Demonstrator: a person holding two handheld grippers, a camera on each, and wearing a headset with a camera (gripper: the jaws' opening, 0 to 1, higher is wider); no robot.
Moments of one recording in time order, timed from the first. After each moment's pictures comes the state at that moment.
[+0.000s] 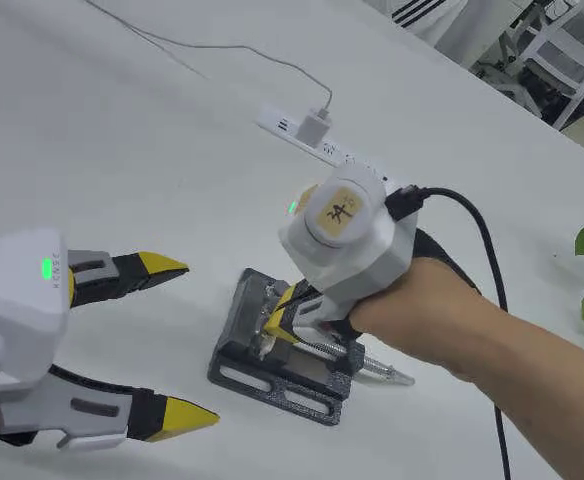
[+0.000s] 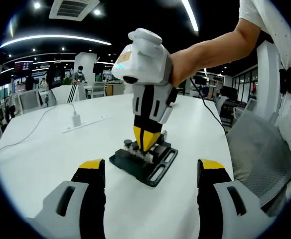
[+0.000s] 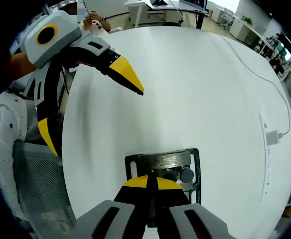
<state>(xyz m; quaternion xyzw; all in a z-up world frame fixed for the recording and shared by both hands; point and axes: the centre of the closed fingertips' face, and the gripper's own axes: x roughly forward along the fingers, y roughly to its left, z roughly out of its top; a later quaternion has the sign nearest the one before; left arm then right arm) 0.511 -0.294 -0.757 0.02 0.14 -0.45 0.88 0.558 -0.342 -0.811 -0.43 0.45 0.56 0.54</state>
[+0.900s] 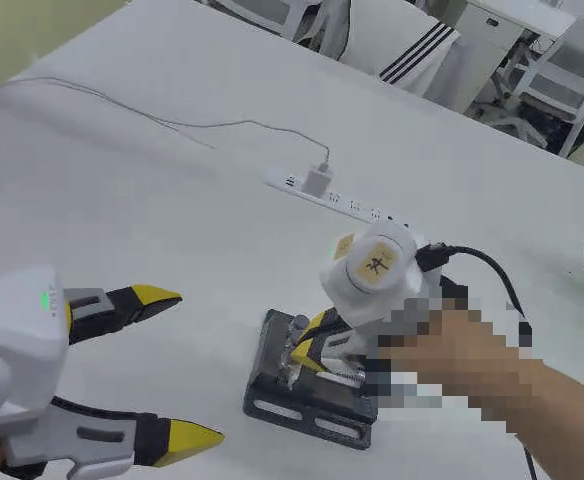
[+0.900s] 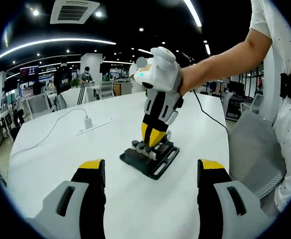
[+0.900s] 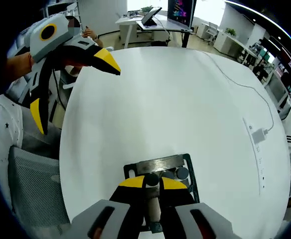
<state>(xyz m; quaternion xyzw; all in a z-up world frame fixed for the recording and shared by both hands) 0.488 -0.268 -0.726 0.04 0.15 -0.41 0.90 0.559 -0.345 -0.789 -0.37 0.40 0.55 0.64</state>
